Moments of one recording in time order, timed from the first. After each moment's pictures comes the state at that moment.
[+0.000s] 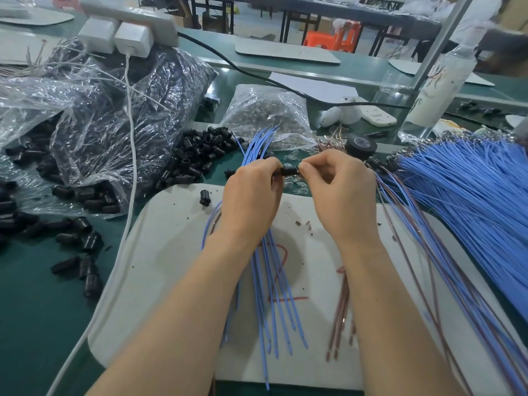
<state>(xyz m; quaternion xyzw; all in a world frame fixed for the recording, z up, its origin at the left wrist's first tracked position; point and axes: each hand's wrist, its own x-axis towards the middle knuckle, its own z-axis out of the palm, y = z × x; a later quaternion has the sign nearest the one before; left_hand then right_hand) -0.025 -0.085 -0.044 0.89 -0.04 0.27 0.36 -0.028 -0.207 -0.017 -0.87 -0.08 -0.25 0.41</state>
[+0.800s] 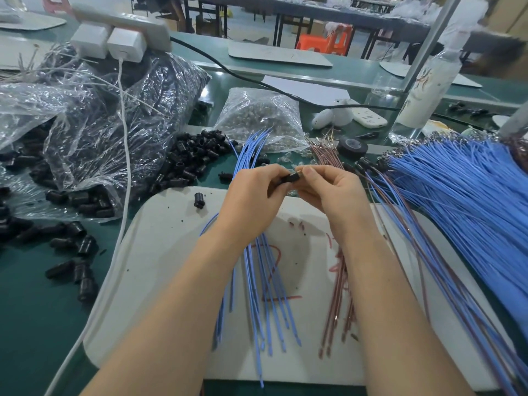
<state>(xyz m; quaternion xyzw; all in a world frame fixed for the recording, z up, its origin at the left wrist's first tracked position) -0.026 -0.085 -0.040 0.87 -0.12 0.20 0.43 -0.014 -0.222 -0.033 -0.70 -0.01 -0.03 0.71</state>
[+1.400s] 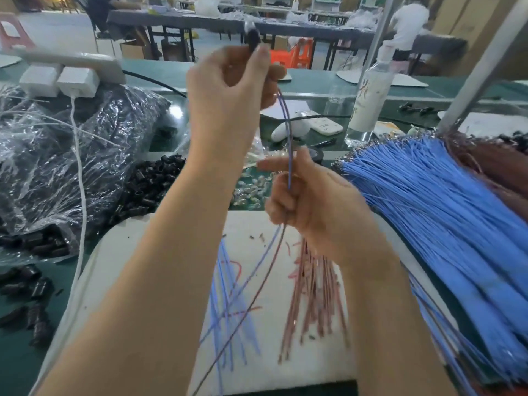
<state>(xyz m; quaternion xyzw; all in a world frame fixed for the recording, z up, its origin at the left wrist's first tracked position) -0.030 -0.126 0.093 0.64 -0.10 0.25 0.72 -0.064 -0.248 0.024 -0.53 -0.15 0.12 0.83</state>
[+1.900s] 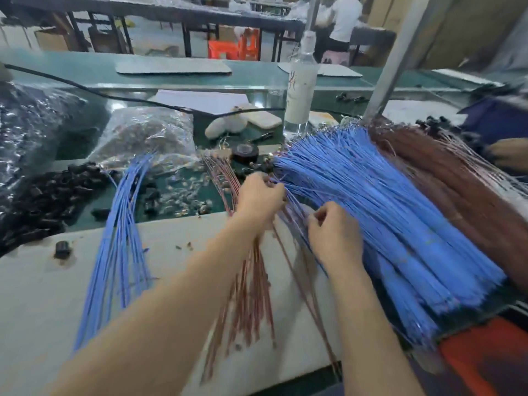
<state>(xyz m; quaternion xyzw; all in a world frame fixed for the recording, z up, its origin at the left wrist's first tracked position) 0.023 -0.260 -0.031 0.80 -0.02 -0.08 0.60 -0.060 -0.362 -0.044 -0.93 0.25 -0.12 0.24</state>
